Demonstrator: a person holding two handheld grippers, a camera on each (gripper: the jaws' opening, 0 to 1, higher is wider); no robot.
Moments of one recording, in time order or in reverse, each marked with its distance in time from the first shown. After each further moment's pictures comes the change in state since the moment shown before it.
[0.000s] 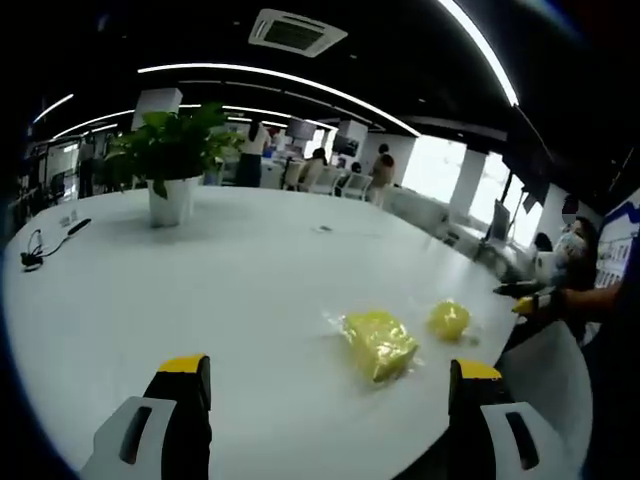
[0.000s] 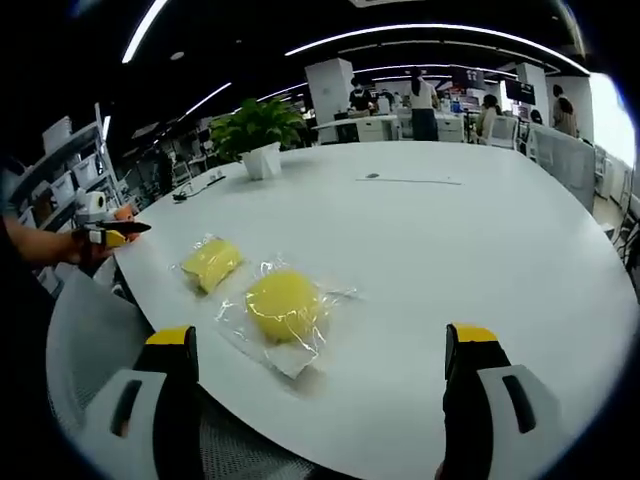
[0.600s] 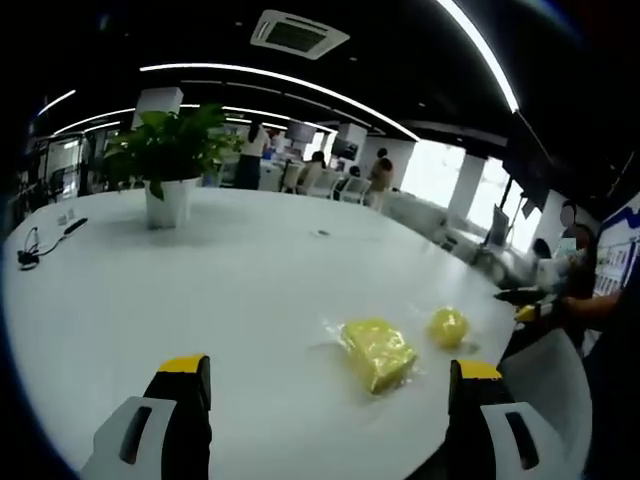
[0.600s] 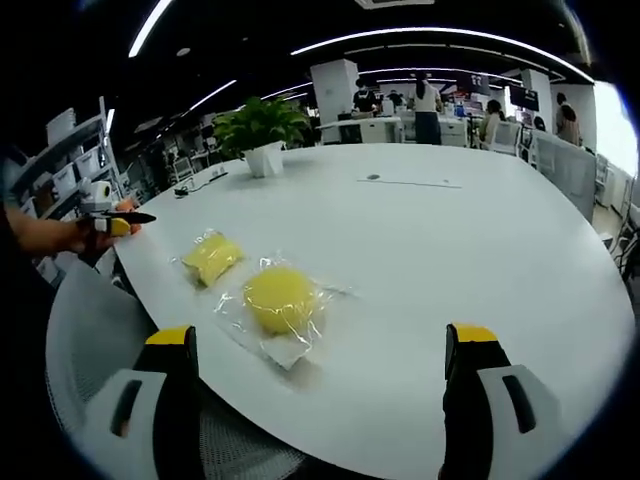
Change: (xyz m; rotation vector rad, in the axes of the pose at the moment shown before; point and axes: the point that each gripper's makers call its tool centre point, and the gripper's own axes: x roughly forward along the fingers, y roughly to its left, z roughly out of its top) left arm 0.015 0.006 0.006 -0.003 -0.009 -0.014; right arm -0.010 -0.005 -0.004 -0.026 0.015 -0.007
